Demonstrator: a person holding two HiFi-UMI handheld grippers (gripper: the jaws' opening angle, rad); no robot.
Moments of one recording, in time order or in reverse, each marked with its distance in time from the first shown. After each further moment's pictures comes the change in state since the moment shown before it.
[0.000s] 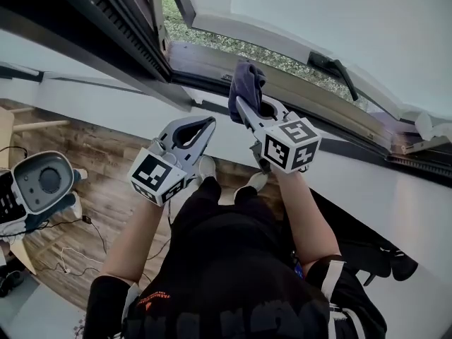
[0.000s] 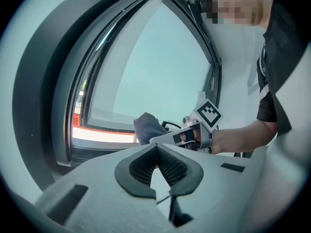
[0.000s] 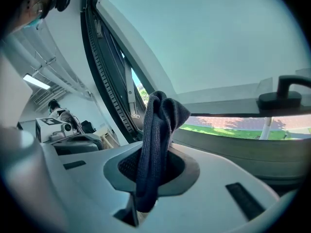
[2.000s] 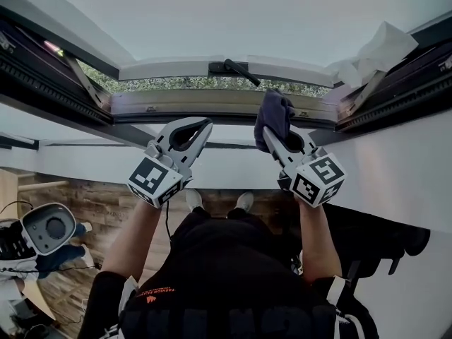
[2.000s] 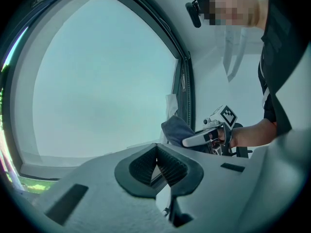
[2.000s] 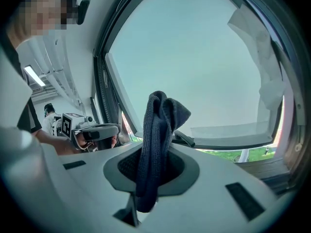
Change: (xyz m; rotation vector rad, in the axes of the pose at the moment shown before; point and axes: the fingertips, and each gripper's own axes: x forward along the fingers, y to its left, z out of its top) left arm 0.127 -0.189 0.096 0.247 -0.082 -0.211; right arm -0.313 -0.091 0.026 -0.062 -0.270 -0.192
